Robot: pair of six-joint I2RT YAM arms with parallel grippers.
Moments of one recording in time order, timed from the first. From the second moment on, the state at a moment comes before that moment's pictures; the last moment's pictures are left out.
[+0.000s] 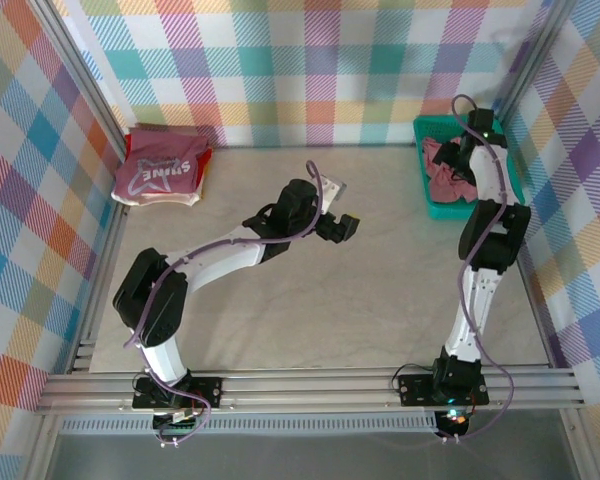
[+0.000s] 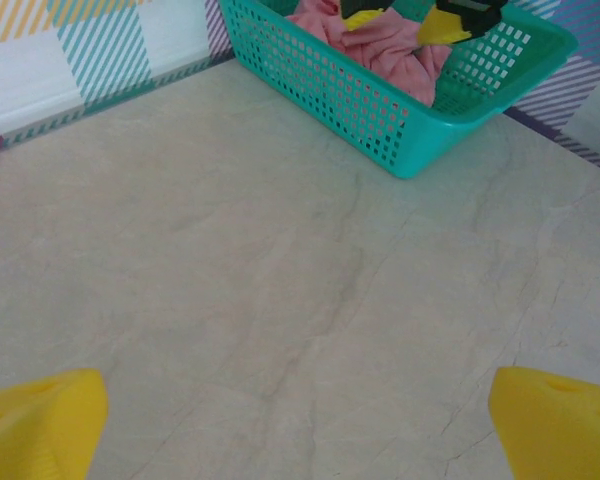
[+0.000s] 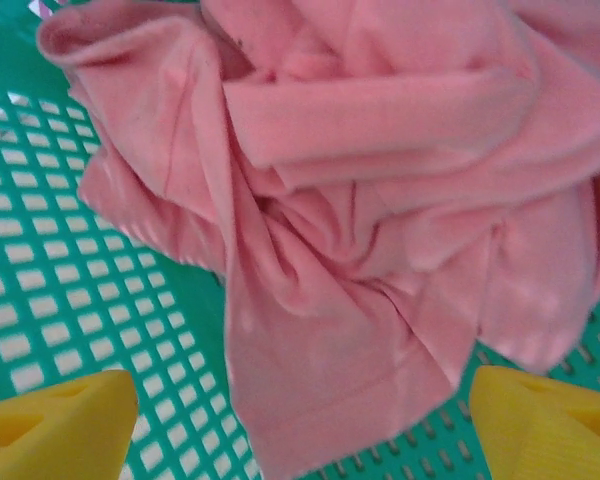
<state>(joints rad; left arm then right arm) -0.75 1.75 1.29 0.02 0.06 -0.08 -0.17 2.40 2.30 -0.90 0.00 0.38</state>
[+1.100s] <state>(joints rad) -0.74 1.30 0.94 0.18 -0.07 -0.08 0.07 1.99 2.45 -0.86 0.04 0.27</state>
